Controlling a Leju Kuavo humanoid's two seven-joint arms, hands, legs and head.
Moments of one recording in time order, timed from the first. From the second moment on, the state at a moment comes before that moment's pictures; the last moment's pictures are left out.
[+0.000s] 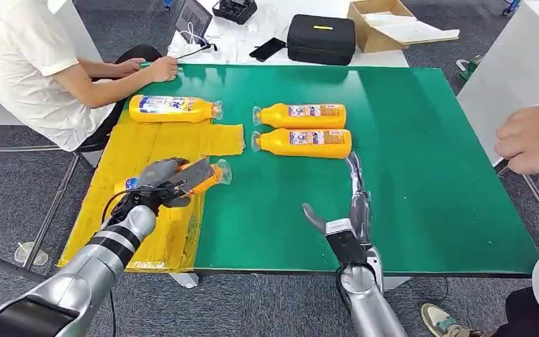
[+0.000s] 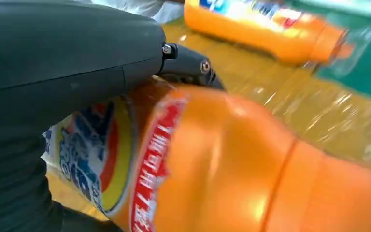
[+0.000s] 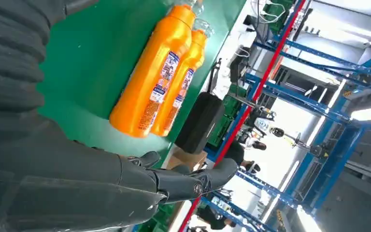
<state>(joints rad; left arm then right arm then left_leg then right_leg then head) -0.73 -0.07 -0.47 -0.42 -0.74 0.04 -0.14 -0.18 0.11 0.18 -1.17 0.34 -0.47 -0.70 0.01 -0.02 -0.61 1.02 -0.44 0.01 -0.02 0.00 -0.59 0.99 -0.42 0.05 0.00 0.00</state>
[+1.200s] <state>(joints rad) -0.64 -0.08 -0.51 -0.52 -0.79 0.28 -0.26 -0.15 0.10 0.22 -1.16 0.30 -0.51 -0.70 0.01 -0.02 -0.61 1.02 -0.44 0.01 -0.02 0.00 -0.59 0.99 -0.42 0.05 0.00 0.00</state>
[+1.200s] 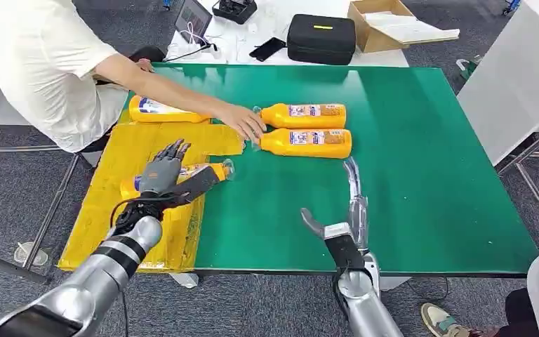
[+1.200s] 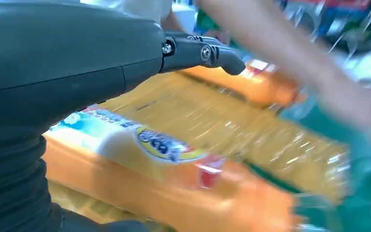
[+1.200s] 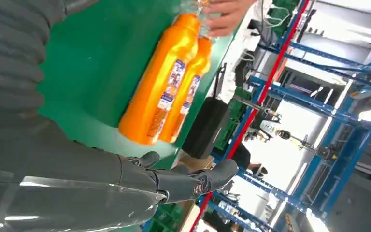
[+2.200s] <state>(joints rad) -0.27 -0.14 -0.54 -1.10 -0.39 0.08 -0.41 -0.16 0.04 0.09 -1.12 1.21 -0.69 -0.44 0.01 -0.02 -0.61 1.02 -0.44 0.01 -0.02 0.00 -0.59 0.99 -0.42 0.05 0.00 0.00</state>
